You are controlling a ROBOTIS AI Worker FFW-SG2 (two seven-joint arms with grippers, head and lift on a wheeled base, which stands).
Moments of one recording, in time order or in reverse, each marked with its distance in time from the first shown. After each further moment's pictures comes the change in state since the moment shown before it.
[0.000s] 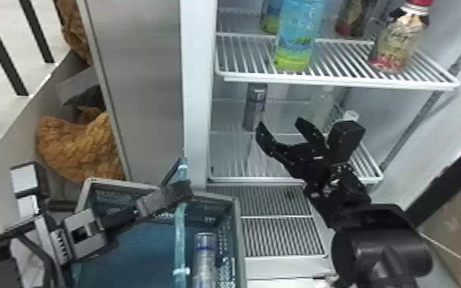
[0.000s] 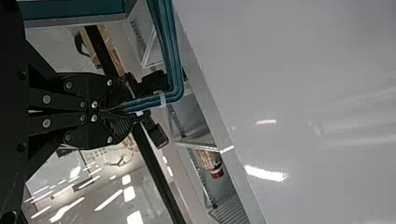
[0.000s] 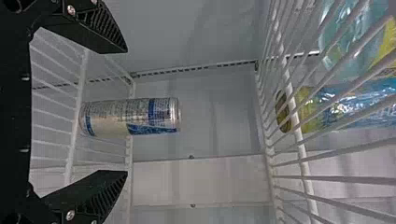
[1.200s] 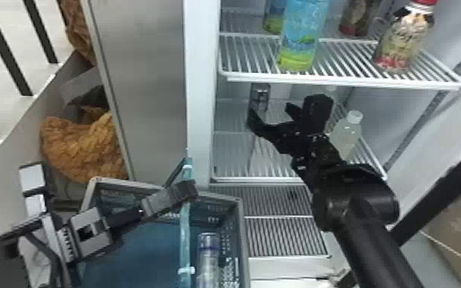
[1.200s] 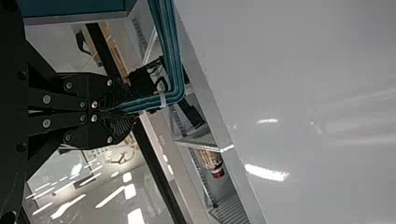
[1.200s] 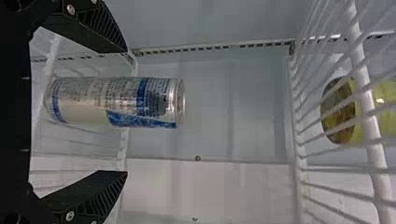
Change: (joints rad) left arm -0.007 0.003 -0.009 0.014 0.006 -0.002 0.000; right arm -0.290 0.010 0.080 0.370 0.070 -0.030 -0.049
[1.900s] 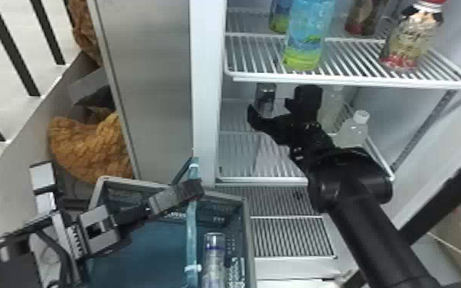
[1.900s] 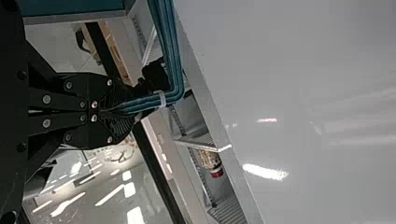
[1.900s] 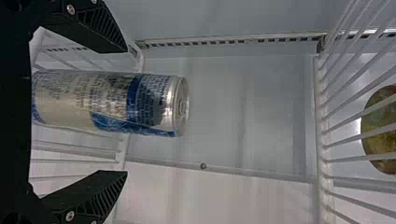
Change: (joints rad) left arm -0.009 0.000 -0.004 0.013 0.004 -0.001 0.000; right arm -0.142 0.013 0.052 0.194 0.032 -0.005 -0.037
